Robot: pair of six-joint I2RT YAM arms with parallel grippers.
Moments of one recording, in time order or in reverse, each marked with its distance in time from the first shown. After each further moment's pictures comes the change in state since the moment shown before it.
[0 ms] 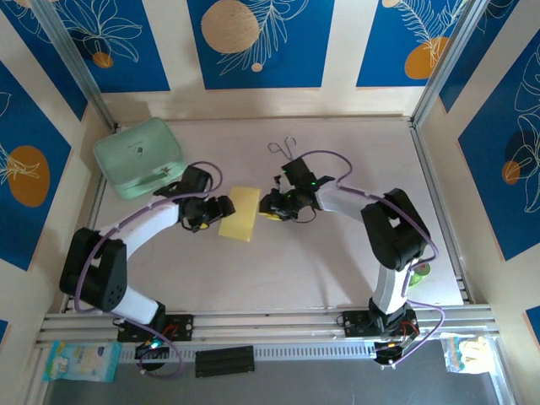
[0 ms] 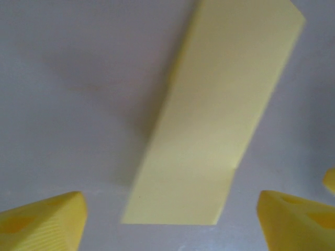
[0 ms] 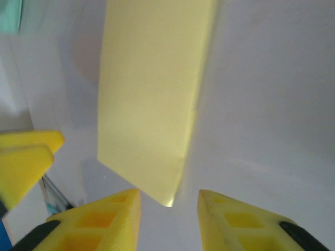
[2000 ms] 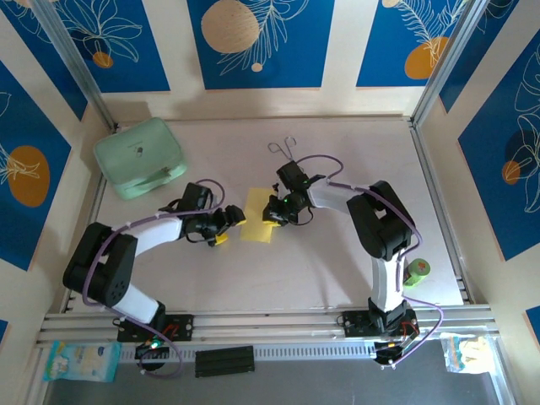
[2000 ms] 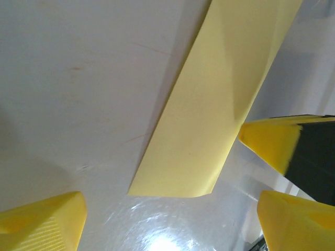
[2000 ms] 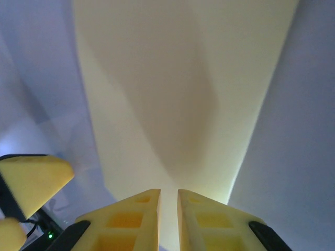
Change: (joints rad) left arm -0.024 0.072 -0.193 0.391 0.331 -0.178; right arm -0.016 0.121 0.056 -0.118 0.029 -0.032
